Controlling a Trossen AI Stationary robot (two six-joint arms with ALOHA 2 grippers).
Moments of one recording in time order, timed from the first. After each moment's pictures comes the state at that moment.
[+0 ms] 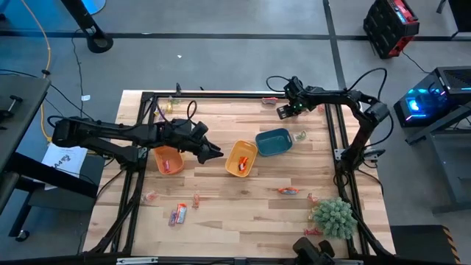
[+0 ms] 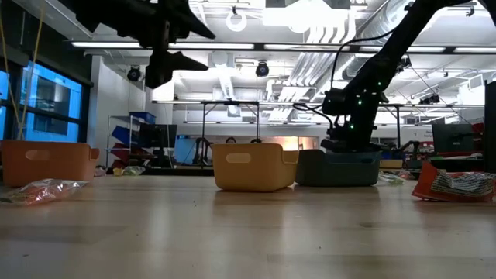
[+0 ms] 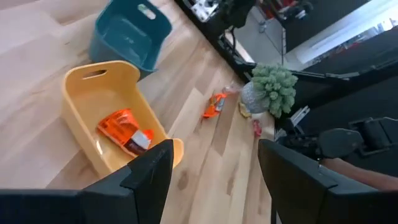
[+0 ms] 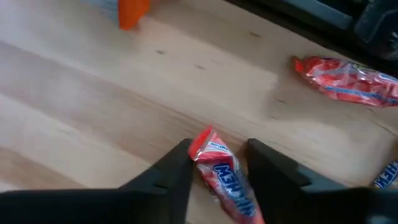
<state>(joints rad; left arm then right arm) 0.06 1.18 0.72 0.02 0.13 -0.78 -0.87 1.79 0.94 -0.42 0.07 0.24</state>
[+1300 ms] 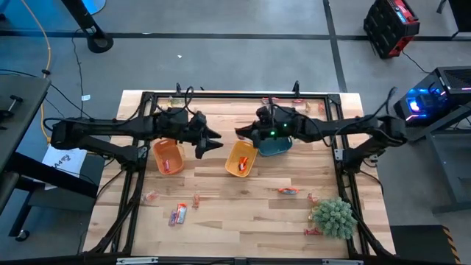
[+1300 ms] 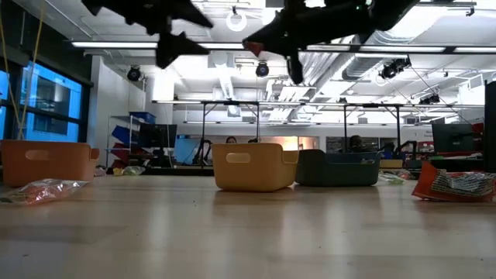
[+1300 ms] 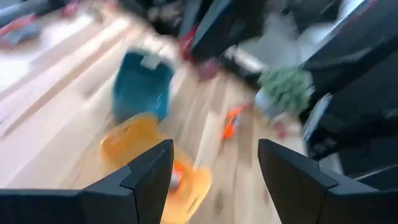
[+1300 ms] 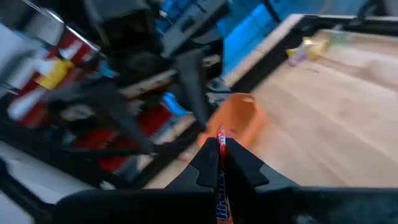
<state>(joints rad) 0.14 1.13 0.84 -0.16 0.12 -0.45 -0.17 1.50 0.93 0.38 -0.13 0.72</state>
